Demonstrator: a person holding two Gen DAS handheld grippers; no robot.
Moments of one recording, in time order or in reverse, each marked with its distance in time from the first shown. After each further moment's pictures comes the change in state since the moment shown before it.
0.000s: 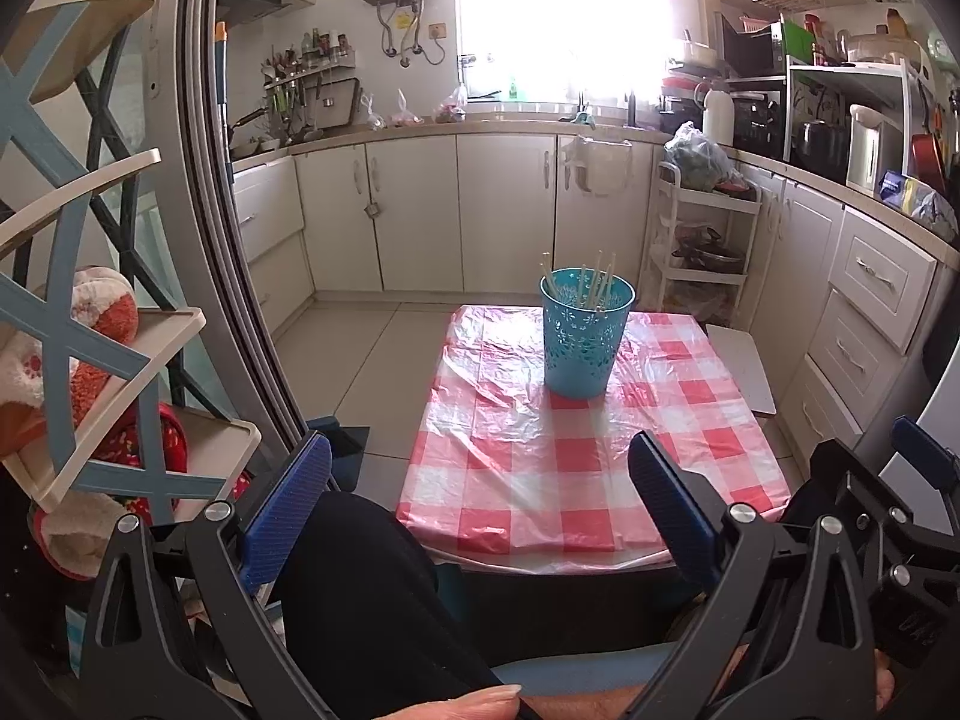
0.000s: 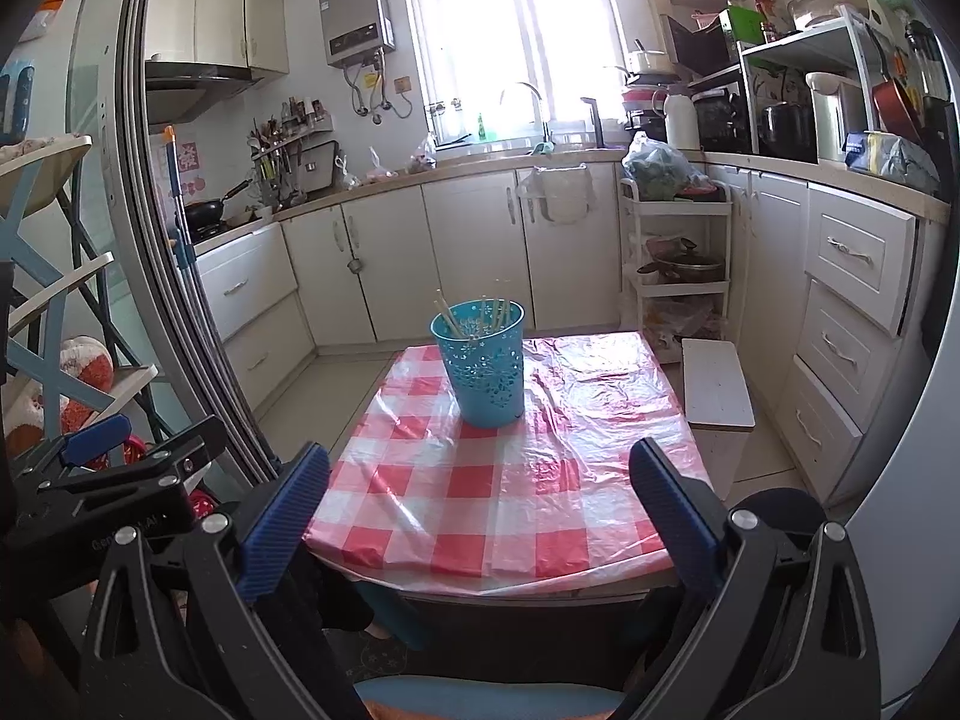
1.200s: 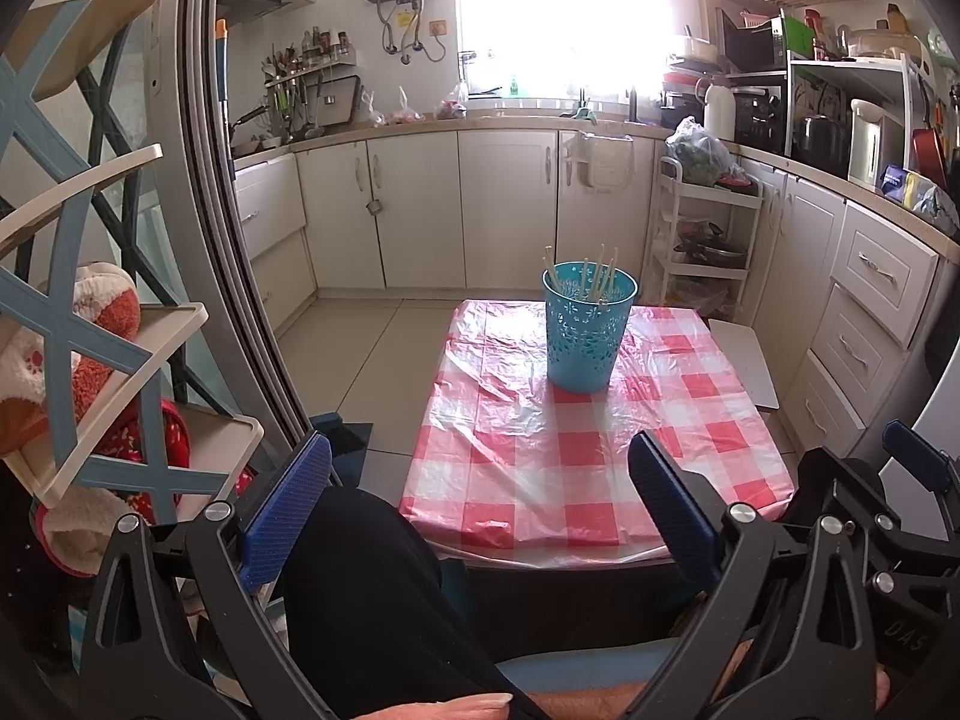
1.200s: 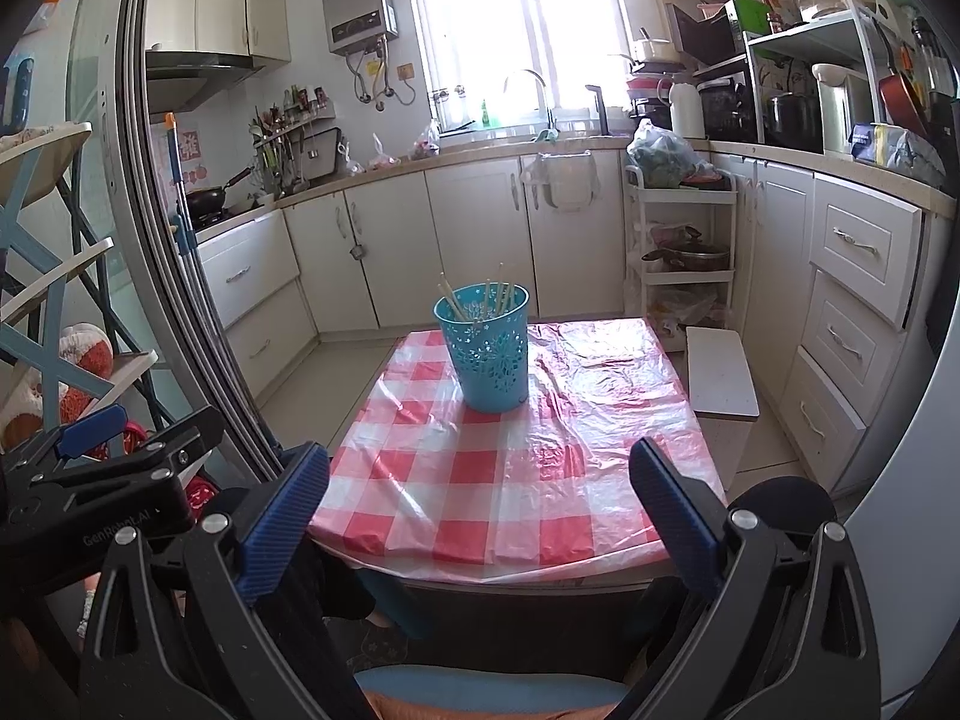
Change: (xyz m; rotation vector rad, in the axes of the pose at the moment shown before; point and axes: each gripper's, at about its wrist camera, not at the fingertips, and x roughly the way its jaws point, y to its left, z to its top) left arm 0.000 0.002 -0.002 0.002 0.002 0.000; right arm 0.004 0.005 -0.006 -0.002 0.028 0.003
